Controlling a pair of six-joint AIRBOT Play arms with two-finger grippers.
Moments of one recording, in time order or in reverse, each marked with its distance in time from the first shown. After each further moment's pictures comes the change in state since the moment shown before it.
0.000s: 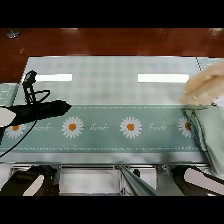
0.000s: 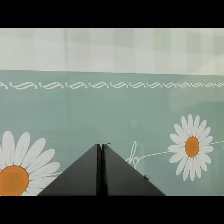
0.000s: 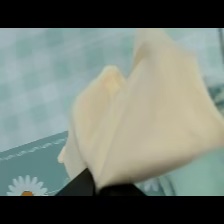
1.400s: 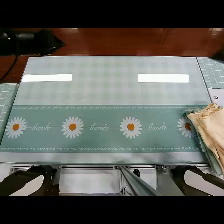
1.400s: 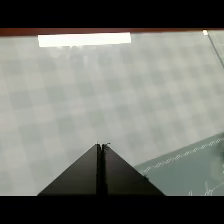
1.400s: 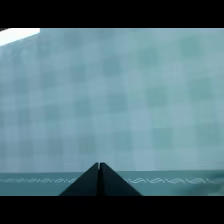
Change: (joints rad) left arm -0.026 -0.415 0.836 0.048 -0.171 0.041; right arm 0.303 -0.008 -0.327 0.143 -0.459 -0.112
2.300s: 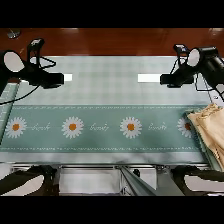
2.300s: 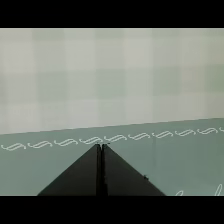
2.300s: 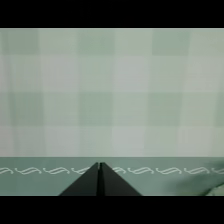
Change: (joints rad) left arm 0.020 -0.091 -0.220 0.420 -0.104 -0.174; right arm 0.338 -0.209 -0.214 -0.442 -0.148 0.213
